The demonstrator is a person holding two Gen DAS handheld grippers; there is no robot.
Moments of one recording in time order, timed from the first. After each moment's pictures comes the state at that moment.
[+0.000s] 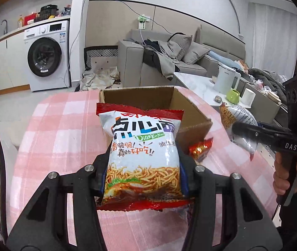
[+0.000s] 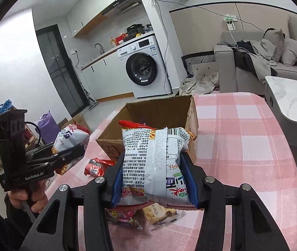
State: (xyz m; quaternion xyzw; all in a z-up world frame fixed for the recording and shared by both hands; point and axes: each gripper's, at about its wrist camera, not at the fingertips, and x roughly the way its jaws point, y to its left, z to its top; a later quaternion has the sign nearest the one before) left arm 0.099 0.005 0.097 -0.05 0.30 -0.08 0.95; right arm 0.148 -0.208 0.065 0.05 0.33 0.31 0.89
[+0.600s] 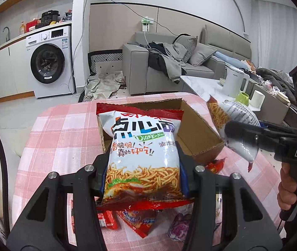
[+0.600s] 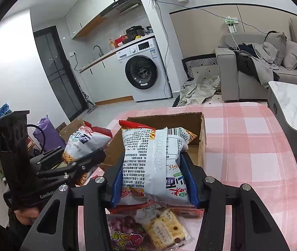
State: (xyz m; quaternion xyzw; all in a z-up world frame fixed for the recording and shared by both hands) left arm 0.166 -0.011 0.106 -0.04 0.29 -0.06 0.95; right arm 0.186 -0.171 0.085 0.05 0.32 0.30 0.89
